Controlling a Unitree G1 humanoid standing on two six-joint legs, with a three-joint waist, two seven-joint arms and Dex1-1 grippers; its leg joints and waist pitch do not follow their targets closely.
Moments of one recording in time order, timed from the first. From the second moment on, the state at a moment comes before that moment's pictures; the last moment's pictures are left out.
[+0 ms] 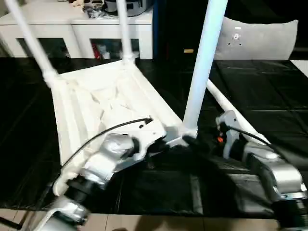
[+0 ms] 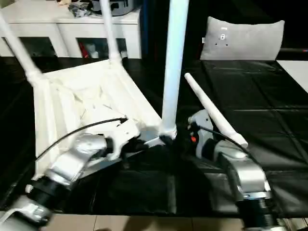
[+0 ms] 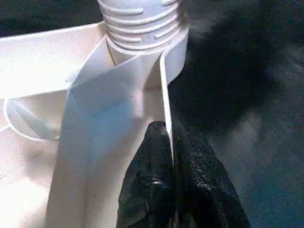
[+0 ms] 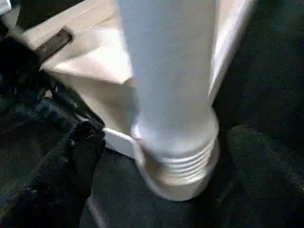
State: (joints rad) left arm -0.48 0.35 -0.40 0.31 0.03 0.23 -1.00; right arm -0.31 -0.46 0.06 0.14 0.28 0.45 0.94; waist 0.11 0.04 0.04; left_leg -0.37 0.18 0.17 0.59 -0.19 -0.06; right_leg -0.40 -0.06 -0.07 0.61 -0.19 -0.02
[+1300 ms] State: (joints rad) left arm -0.48 0.29 -0.36 0.30 0.01 0.40 -0.96; right arm -0.32 -0.29 0.04 0.19 0.25 0.47 0.73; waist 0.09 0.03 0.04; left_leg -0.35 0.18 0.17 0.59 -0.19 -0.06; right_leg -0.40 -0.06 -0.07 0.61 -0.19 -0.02
